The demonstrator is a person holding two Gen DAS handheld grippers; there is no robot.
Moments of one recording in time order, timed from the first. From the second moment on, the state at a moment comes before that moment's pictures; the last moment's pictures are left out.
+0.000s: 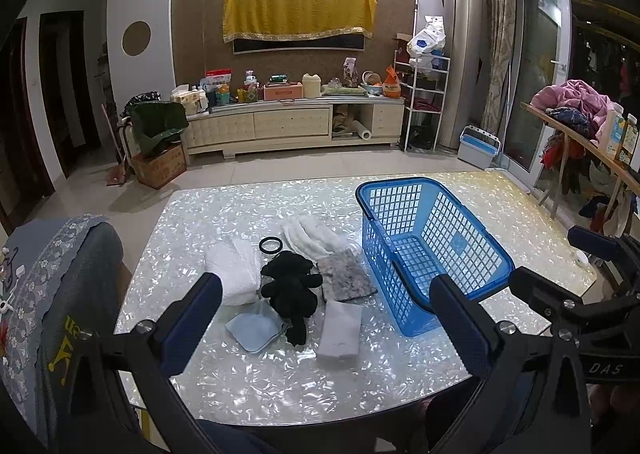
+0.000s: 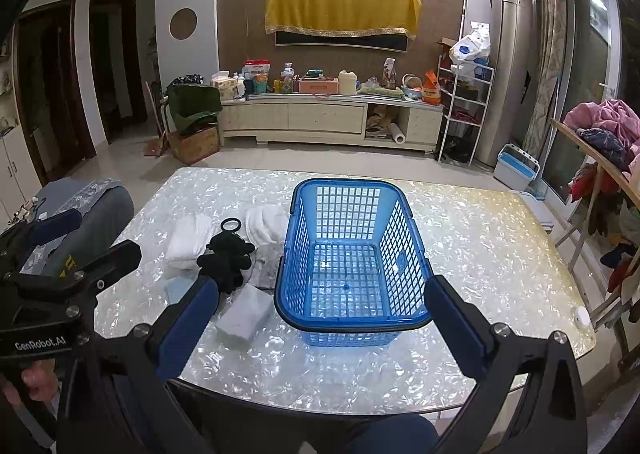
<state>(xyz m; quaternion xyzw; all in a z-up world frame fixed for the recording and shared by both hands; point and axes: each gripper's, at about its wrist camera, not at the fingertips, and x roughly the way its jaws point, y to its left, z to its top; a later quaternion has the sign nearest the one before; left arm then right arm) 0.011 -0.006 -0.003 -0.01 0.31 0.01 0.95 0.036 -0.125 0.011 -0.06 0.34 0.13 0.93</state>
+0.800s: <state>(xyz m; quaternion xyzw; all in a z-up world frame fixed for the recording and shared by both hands) 0.010 -0.007 -0.002 -0.01 0.31 0.01 0.95 0.036 -0.127 0.011 -0.06 0.34 0.13 0.93</state>
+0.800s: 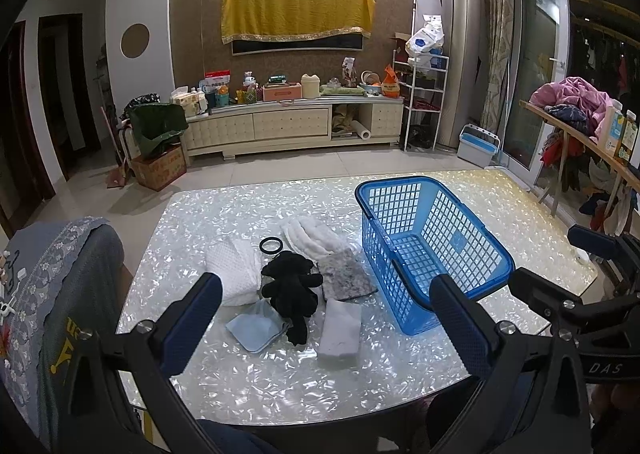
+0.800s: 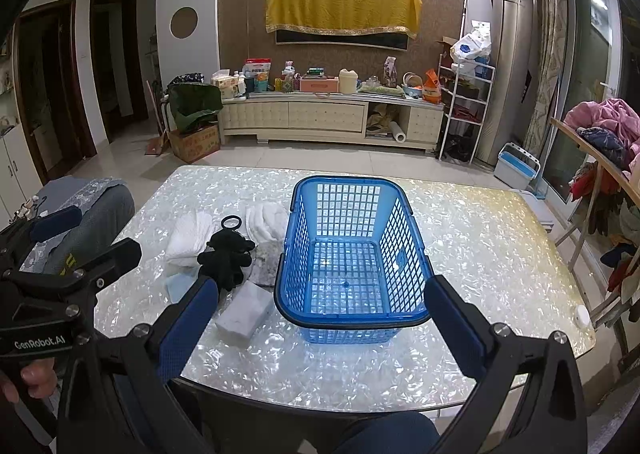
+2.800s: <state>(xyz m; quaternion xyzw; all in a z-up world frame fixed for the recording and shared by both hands) 0.099 0.157 -0.127 -0.02 0.48 -0.02 0.88 0.135 0.026 -0.120 -0.11 0.59 0.21 0.78</state>
